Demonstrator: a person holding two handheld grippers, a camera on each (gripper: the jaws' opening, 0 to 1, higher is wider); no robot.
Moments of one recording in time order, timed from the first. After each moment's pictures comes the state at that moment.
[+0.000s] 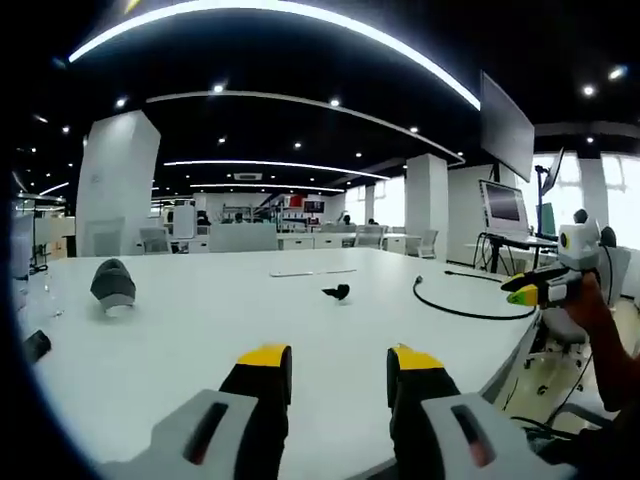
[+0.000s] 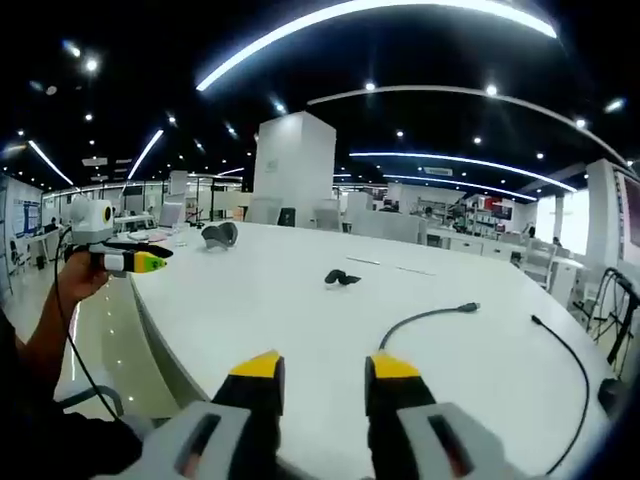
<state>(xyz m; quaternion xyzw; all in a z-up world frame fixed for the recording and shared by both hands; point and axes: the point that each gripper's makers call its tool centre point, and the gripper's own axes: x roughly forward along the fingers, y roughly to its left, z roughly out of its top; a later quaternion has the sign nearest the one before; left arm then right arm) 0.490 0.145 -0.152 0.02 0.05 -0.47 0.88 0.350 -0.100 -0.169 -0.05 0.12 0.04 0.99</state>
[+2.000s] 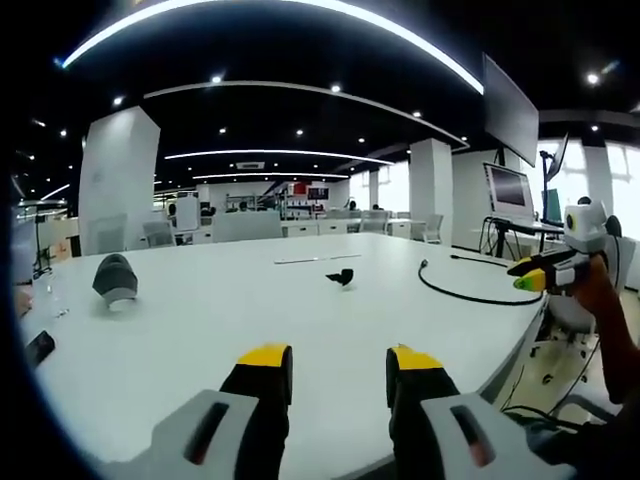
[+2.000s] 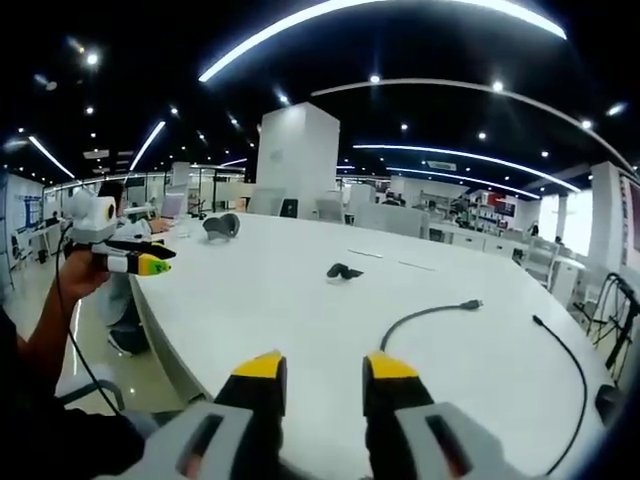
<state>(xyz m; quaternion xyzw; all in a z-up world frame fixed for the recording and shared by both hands) 0.496 0.139 -0.161 0.04 0.07 -0.46 0.89 0.356 -0.102 -0.169 -0.05 0.14 0.05 0.99</state>
